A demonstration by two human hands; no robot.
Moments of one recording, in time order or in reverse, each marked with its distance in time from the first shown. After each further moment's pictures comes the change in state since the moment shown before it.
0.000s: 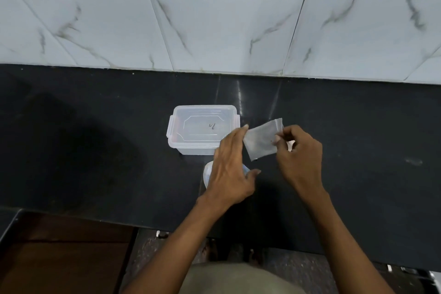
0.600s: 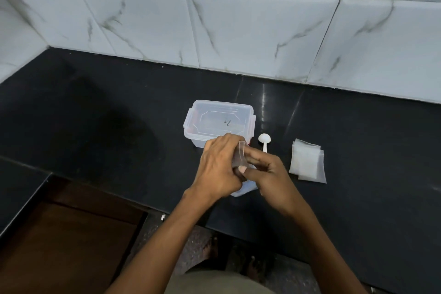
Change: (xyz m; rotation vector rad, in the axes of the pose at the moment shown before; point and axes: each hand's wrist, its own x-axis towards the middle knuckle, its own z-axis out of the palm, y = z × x) left_hand -0.010 -0.008 -0.030 0.191 0.059 0.005; right_hand -0.037 -0.036 0.007 0.683 -0.770 0.147
